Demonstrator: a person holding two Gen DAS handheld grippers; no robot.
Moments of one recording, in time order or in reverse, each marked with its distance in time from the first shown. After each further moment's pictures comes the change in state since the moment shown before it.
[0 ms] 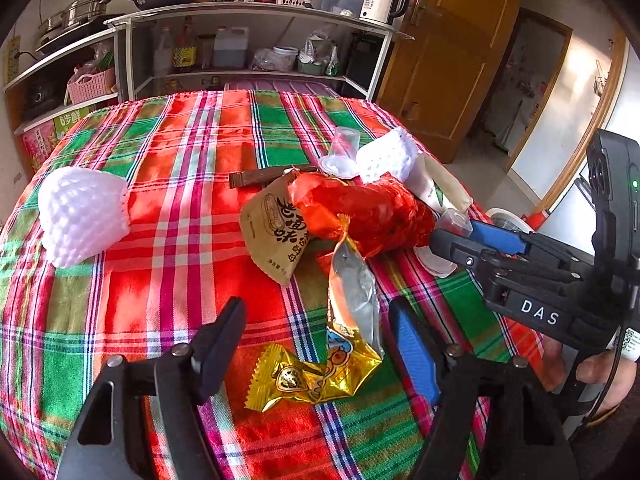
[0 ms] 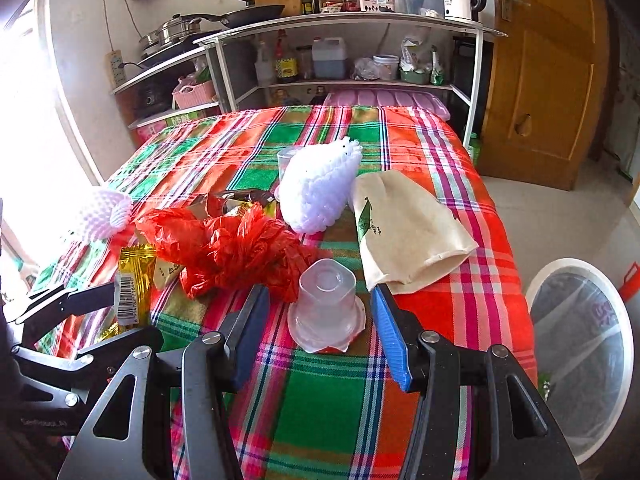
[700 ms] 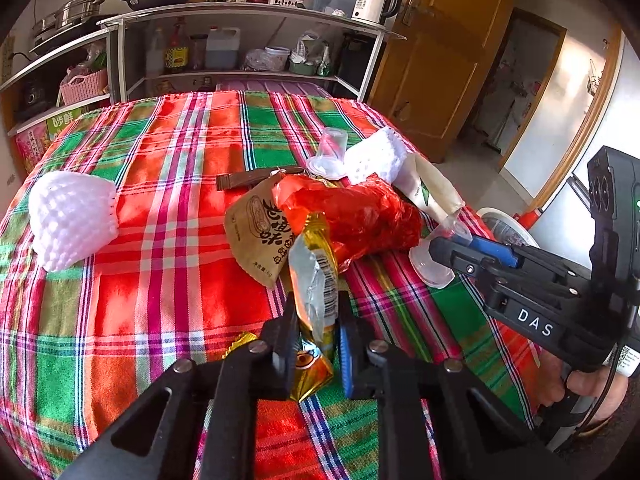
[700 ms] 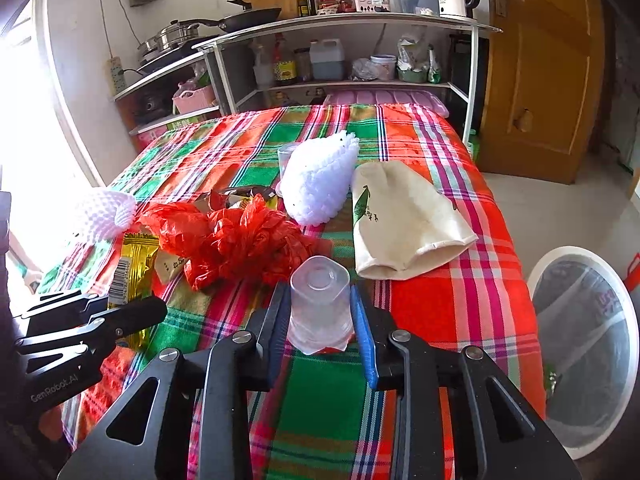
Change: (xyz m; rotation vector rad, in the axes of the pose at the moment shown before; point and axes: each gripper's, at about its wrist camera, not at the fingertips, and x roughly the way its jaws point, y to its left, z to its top) left arm -0.001 -0.004 0.001 0.005 -0.002 -0.025; right arm -0.009 -0.002 -0.011 0.029 -0.018 0.013
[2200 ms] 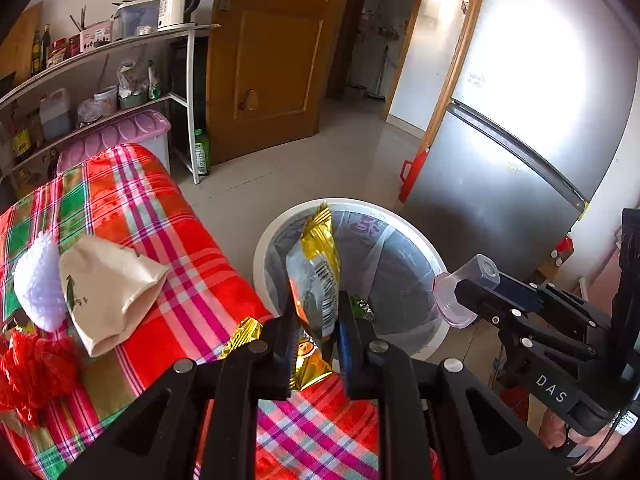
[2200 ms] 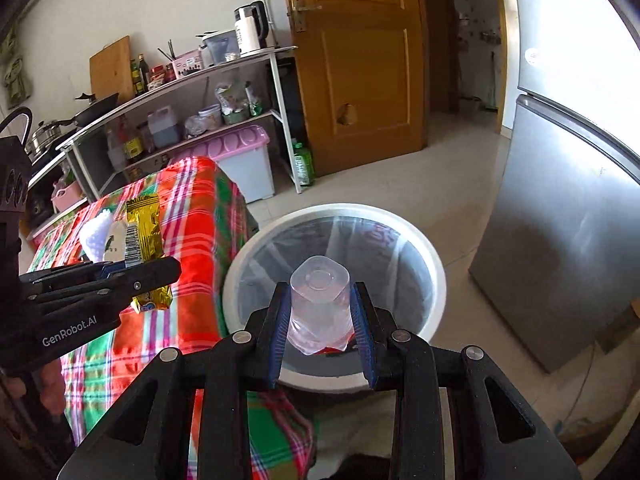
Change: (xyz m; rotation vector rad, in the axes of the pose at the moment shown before) left arm 0.062 -0.250 0.040 0.383 0.043 -0.295; right arm -0.149 -0.176 -0.076 0.359 -0.145 -0.399
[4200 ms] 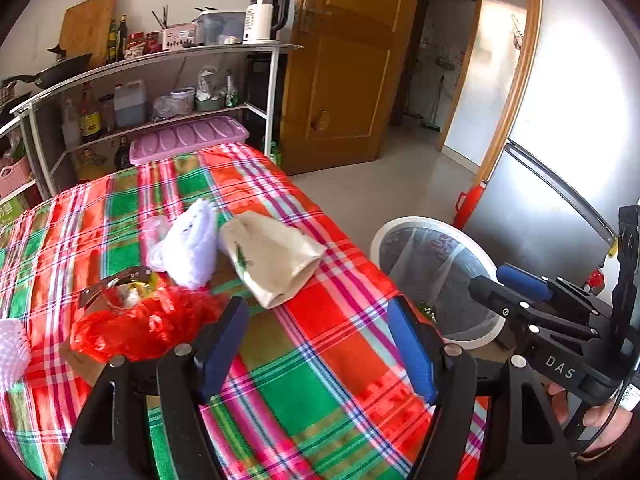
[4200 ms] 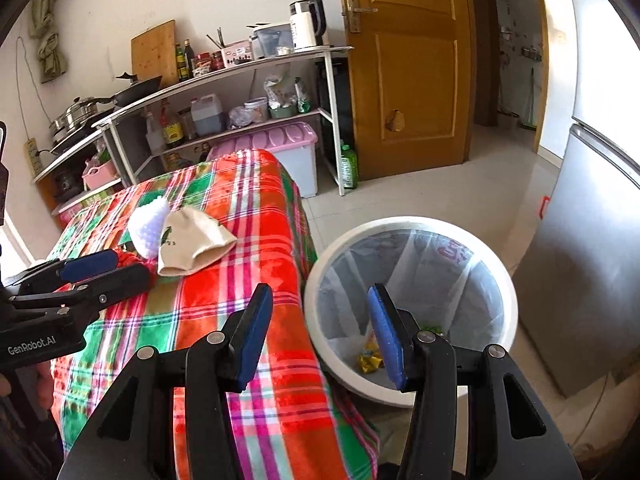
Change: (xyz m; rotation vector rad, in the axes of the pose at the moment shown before) left arm -0.078 0.092 -0.039 -0.139 -0.088 0.186; right arm 0.008 0.081 0.007 -0.105 -0.006 0.121
